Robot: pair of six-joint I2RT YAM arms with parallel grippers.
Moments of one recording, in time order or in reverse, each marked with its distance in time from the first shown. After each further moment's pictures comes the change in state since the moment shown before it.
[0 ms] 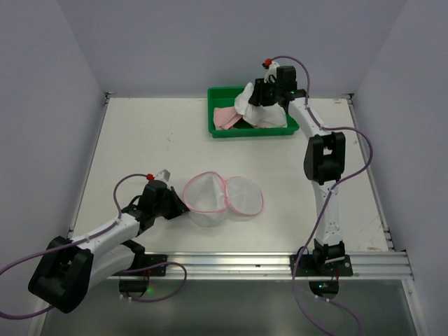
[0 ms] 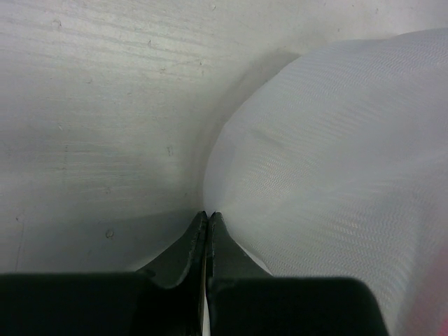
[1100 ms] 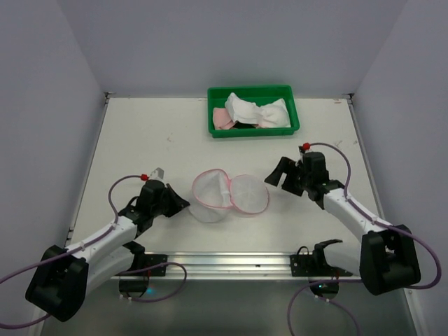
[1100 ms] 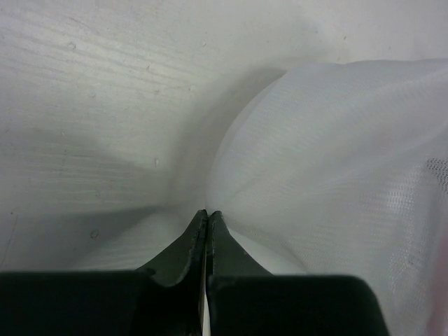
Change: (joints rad) left arm 0.000 -0.068 0.000 -0.005 -0.051 -0.124; right arm 0.031 -1.210 -1.600 0.209 0.106 0.489
